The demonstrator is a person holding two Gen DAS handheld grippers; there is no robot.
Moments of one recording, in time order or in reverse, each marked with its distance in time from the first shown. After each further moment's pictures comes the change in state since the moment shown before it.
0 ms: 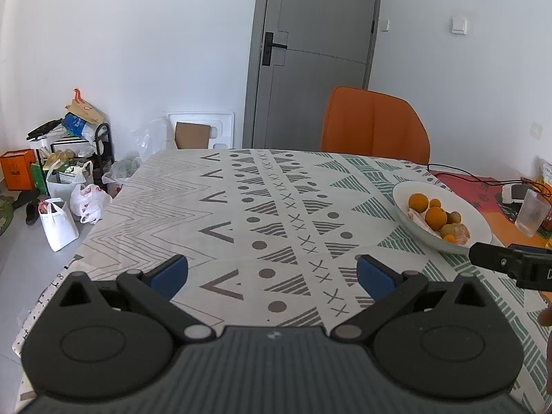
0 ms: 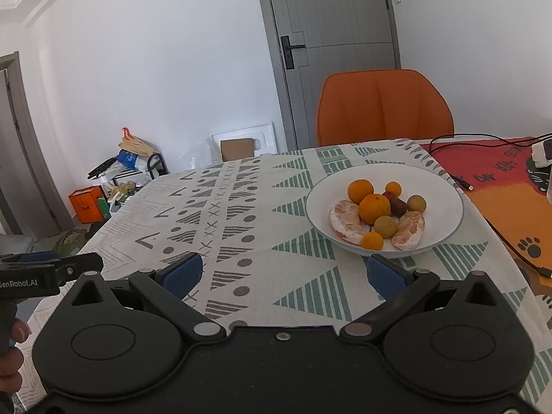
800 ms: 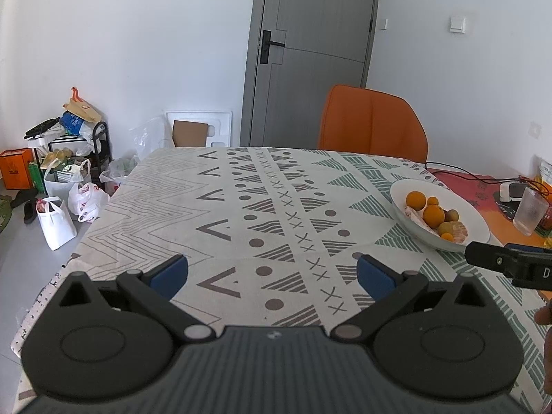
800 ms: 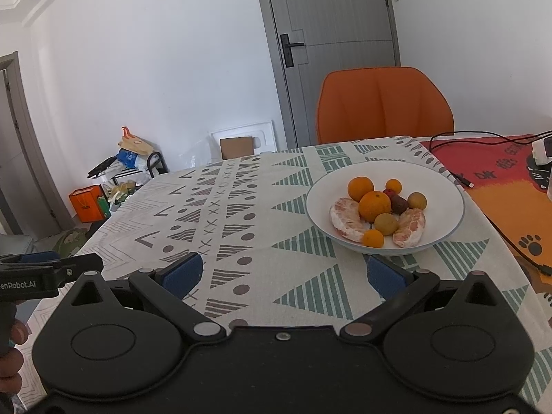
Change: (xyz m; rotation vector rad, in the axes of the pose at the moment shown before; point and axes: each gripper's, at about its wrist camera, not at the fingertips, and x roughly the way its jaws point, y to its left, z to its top) left arm -0.001 -0.002 0.001 0.001 0.008 -0.005; right arm 0.001 0.001 -0.002 0.002 0.005 0.001
